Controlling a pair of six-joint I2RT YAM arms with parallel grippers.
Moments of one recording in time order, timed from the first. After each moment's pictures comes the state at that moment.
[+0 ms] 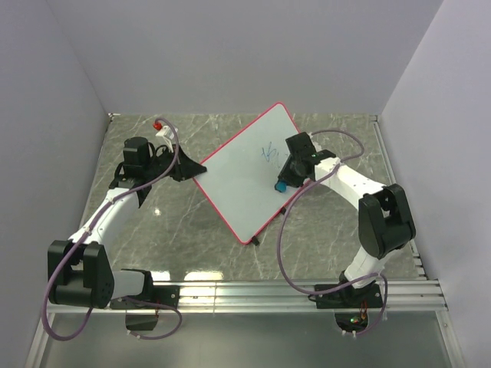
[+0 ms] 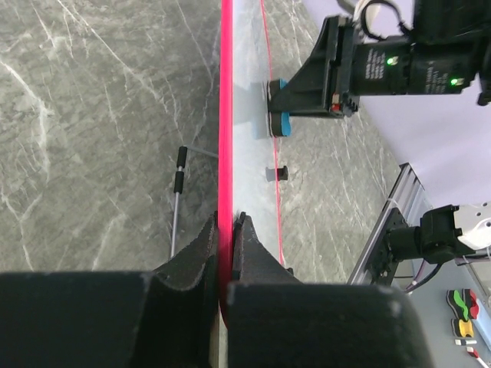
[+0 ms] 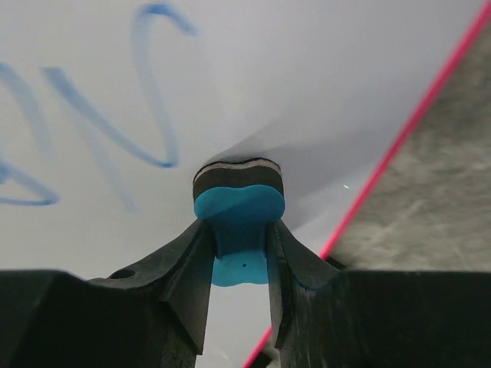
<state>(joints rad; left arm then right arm) -0.10 1.27 0.85 0.03 0.84 -0.36 0.43 1.69 1.23 -0.53 0.09 0.87</state>
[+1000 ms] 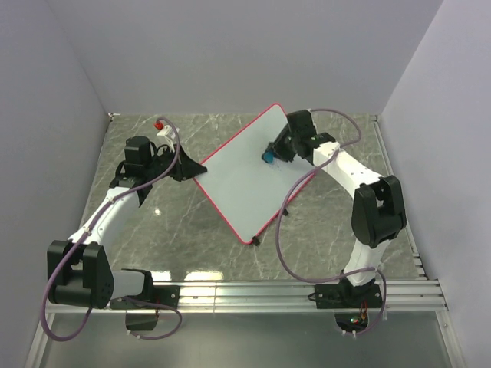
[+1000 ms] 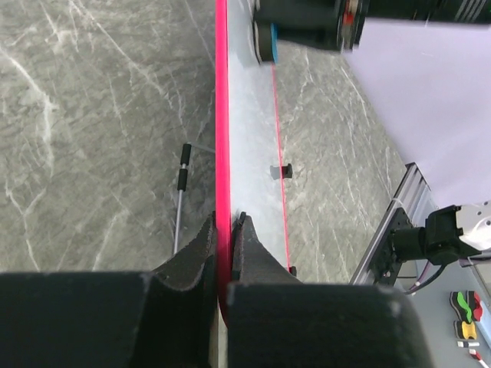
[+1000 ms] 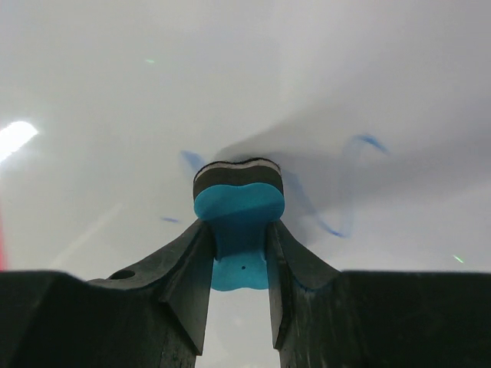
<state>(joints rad) -0.12 1.27 0.87 -0.01 0.82 -0.34 0.39 1.81 1.50 -0.43 -0.04 0.95</state>
